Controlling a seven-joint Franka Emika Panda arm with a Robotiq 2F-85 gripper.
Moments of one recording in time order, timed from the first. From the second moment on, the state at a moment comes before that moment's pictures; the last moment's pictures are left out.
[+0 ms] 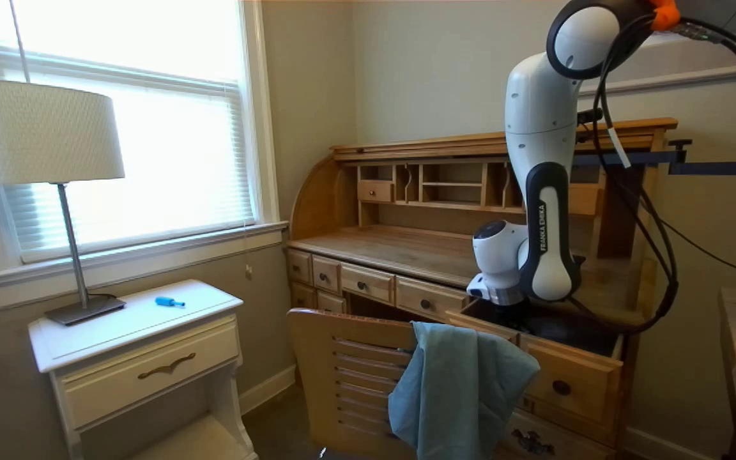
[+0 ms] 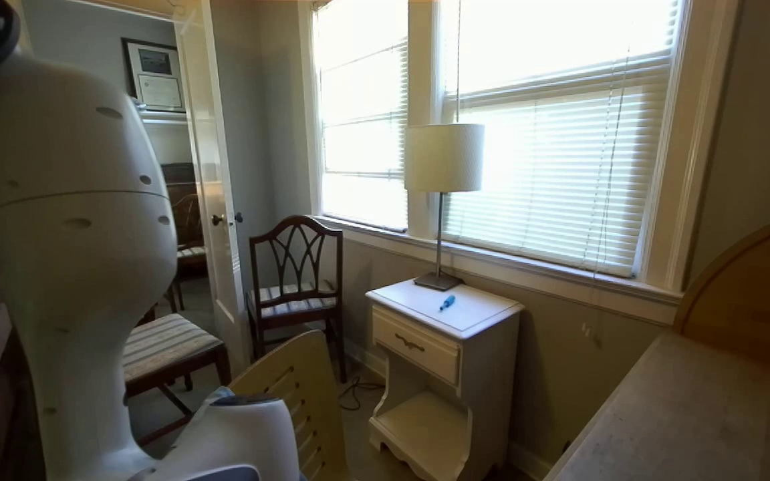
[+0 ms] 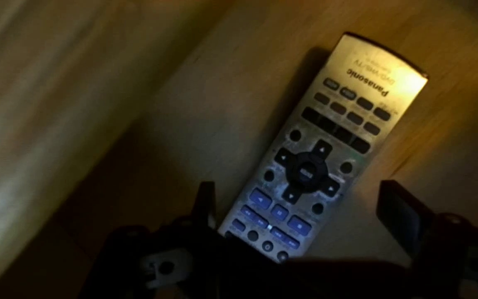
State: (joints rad) arm 0.18 1.12 -0.38 -2.03 -0.40 2.99 -0.36
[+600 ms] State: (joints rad) arm 0.18 1.14 -0.38 -2.01 -0.39 2.96 -0.21
